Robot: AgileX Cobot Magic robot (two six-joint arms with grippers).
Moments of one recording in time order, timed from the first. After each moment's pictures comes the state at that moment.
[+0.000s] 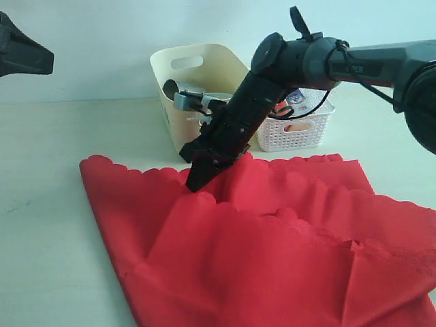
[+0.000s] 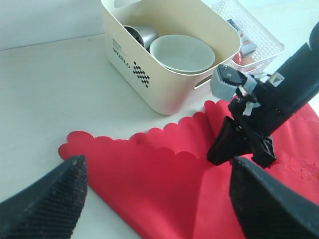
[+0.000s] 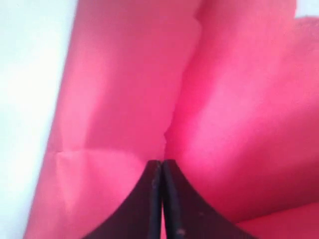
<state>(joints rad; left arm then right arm) -0.17 1.16 -1.04 -0.50 0.69 0.41 0.44 2.35 -1.87 0.68 1.20 -0.64</state>
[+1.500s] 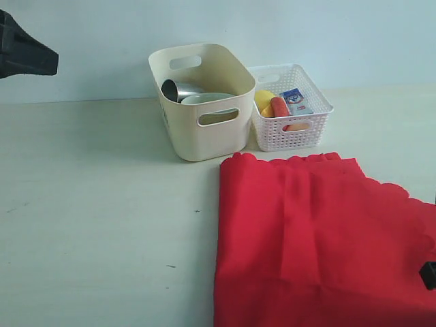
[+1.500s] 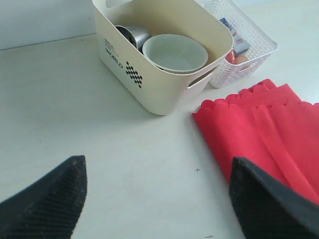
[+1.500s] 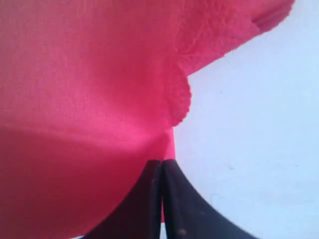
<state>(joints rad) -0.18 1.16 -1.04 -0.50 0.69 0.41 -0.05 1.35 -0.54 0.12 0.87 -0.10</state>
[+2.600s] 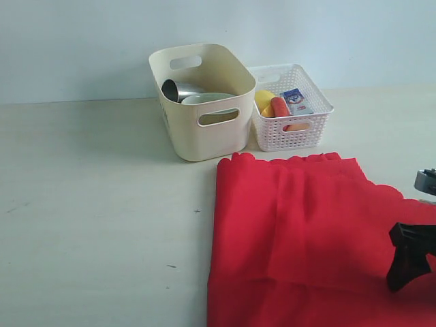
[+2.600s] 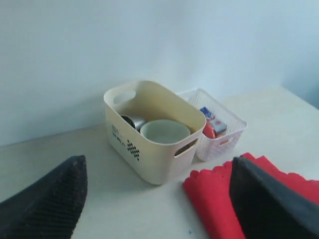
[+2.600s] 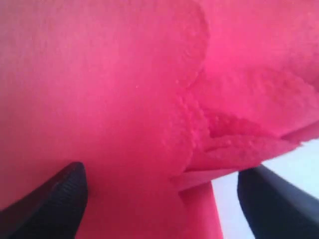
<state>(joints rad) -0.18 0.74 -0.90 -0.52 0.59 0.41 -0.12 1.63 -0.67 0.35 0.82 -0.21</state>
